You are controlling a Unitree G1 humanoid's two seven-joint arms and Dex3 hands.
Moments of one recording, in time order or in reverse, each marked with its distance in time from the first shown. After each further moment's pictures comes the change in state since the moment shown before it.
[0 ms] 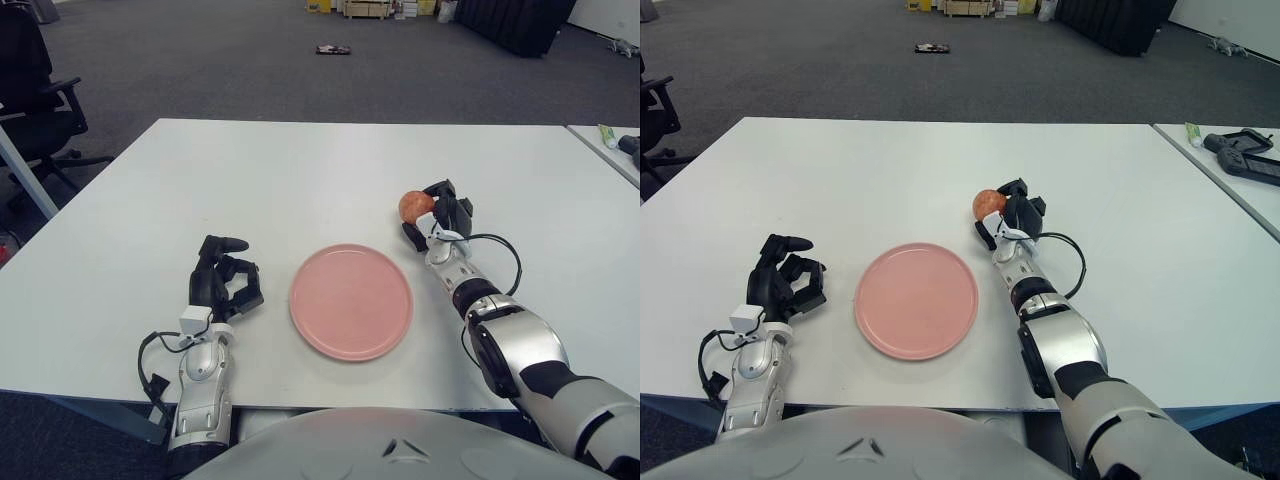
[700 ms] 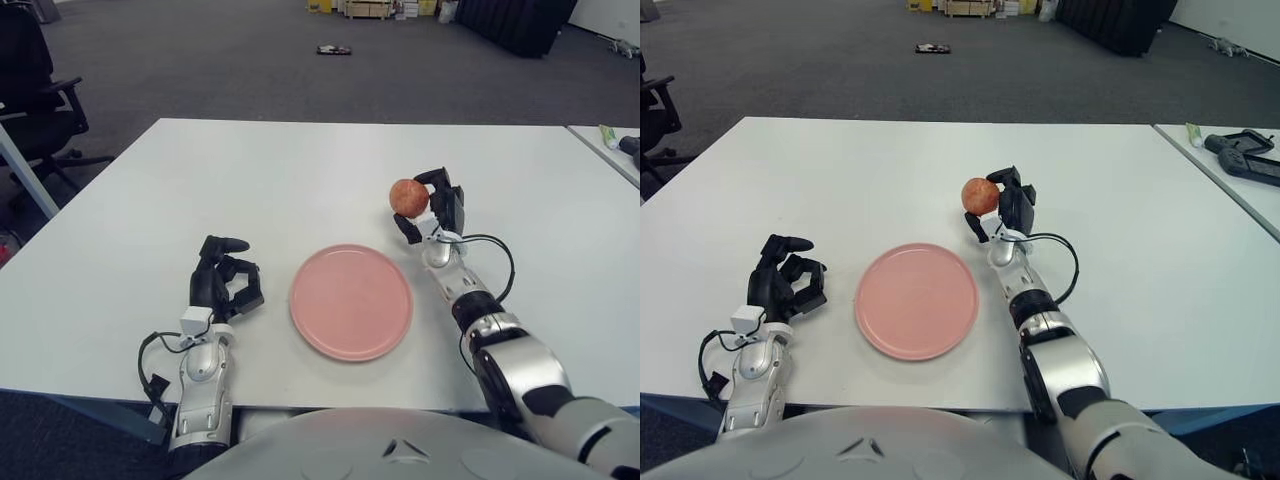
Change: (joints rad) left arm -0.001 0.000 -0.004 0.012 0.001 -0.020 0.000; right arm 0.158 0.002 -0.003 -0.359 0.021 -0.110 0.077
